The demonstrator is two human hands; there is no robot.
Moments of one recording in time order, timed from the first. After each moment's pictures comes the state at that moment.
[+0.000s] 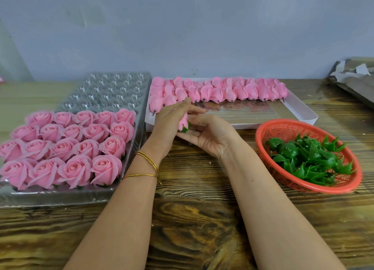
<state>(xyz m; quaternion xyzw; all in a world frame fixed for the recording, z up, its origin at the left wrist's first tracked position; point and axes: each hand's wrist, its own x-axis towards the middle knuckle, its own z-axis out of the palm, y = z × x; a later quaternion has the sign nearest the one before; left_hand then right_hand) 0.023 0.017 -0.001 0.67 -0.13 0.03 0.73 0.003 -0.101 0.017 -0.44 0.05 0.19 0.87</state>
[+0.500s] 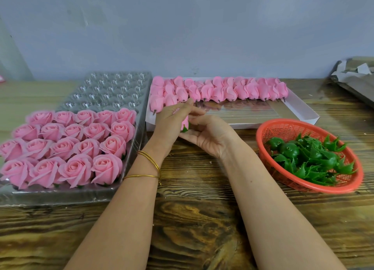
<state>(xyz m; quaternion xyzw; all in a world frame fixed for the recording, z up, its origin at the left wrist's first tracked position) 0.023 0.013 -0.003 0.69 -0.11 0.05 0.71 0.003 -0.096 0.016 -0.43 0.07 0.18 0.88</state>
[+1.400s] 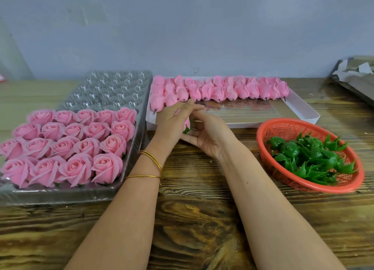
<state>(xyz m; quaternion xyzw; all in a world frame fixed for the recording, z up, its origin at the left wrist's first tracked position) 0.018 0.009 0.001 0.72 -0.09 0.06 0.69 0.006 -0.091 0.013 -0.49 0.09 0.14 0.85</state>
